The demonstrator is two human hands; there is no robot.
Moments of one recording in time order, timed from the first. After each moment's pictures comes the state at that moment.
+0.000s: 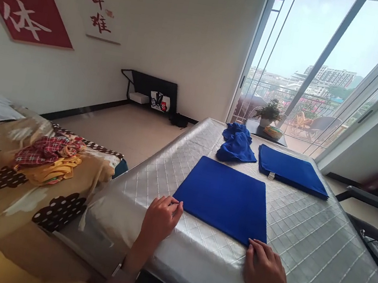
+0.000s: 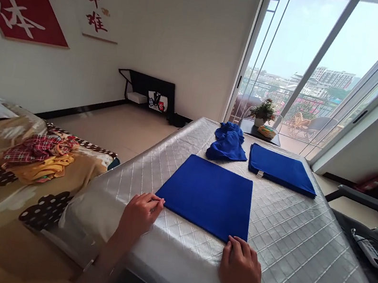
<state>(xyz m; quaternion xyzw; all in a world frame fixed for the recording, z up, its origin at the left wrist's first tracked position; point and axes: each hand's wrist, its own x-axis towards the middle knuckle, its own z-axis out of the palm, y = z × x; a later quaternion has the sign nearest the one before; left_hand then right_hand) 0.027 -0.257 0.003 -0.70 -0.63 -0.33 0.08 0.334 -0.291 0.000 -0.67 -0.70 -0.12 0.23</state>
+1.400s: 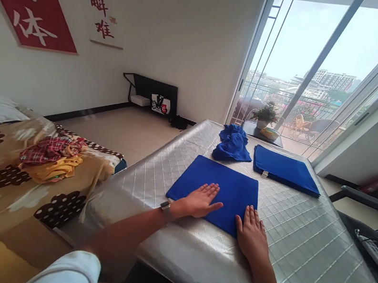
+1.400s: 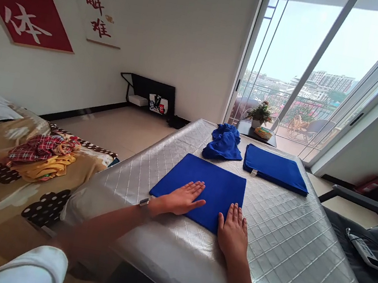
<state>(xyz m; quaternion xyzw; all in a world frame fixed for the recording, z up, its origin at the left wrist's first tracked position) 0.111 -0.164 0.009 -0.87 -0.47 -0.09 -0.11 0.340 -0.220 0.005 -0.72 -0.70 0.01 0.01</state>
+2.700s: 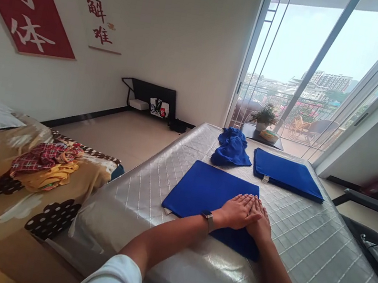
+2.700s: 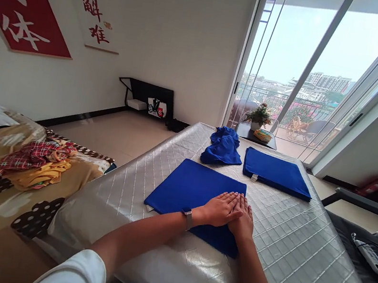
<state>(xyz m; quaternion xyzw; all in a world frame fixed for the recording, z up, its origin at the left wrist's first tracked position) 0.236 -0.125 0.018 -0.91 -0.38 -0.15 -0.07 0.366 -0.139 -0.001 -0.70 -0.72 -0.01 0.02</state>
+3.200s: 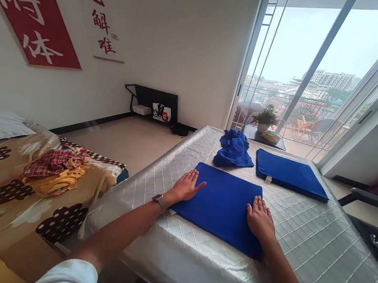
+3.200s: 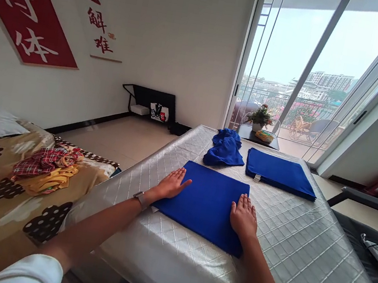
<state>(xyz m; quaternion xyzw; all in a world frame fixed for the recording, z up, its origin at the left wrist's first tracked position) 0.049 -0.094 0.000 -0.76 -0.63 -0.11 -0.08 0.359 -0.132 0.003 -0.73 -0.68 0.03 0.02</state>
